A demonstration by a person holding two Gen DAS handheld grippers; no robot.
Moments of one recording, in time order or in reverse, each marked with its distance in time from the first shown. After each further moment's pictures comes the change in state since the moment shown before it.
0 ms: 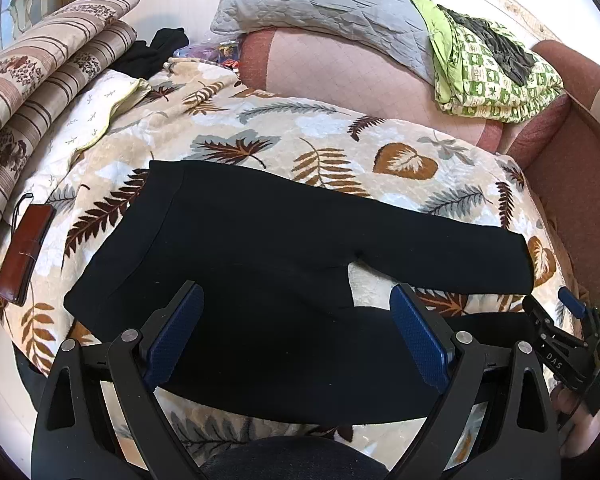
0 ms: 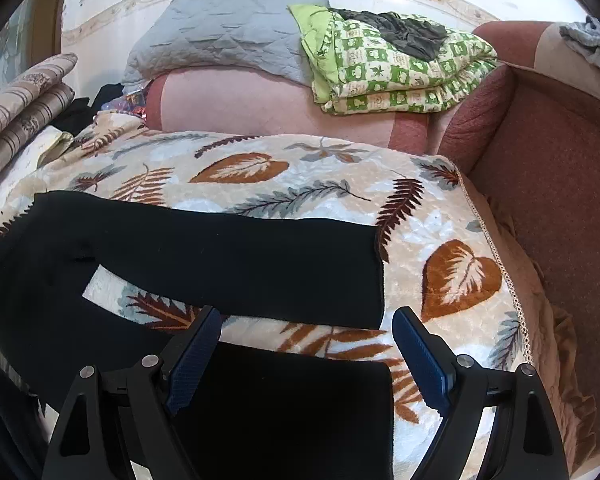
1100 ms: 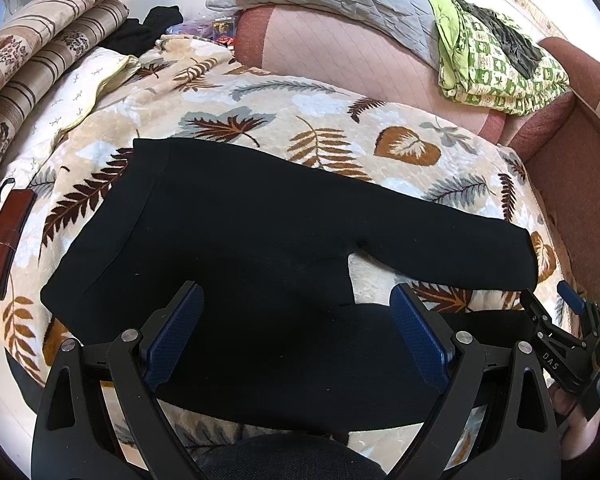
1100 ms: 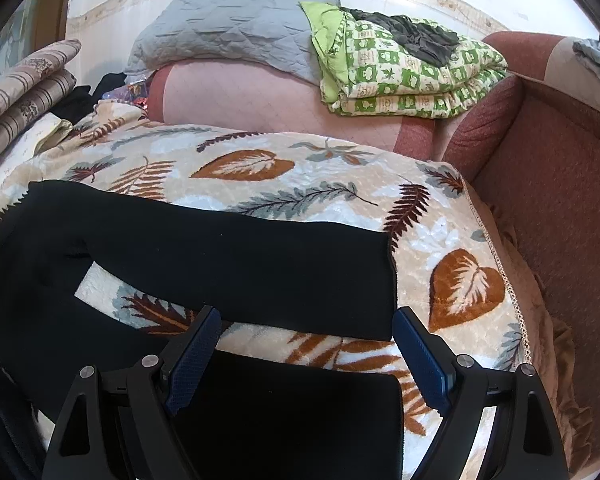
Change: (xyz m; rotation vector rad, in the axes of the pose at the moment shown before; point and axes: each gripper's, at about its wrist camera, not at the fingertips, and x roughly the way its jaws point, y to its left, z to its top) left arm 0.027 0.004 0.000 -0.020 0.064 -0.032; right arm 0.012 0.013 0.004 -0.046 0.005 -0.025
